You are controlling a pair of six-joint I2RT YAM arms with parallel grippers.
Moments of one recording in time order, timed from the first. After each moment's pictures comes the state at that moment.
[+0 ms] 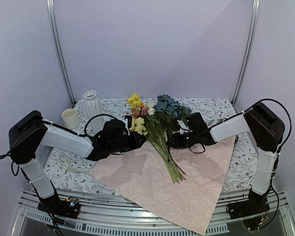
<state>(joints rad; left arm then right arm) -0.86 1.73 0.80 0.49 -0.06 -0.85 0.62 1.94 1.01 0.19 -0.35 0.48</state>
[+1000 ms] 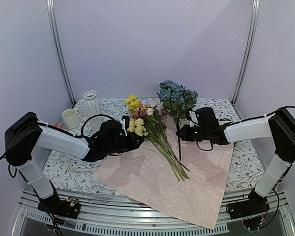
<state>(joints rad) -0.86 1.68 0.76 0.48 -0.06 -0.85 0.62 1.70 0.90 0.18 -0.13 0.55</state>
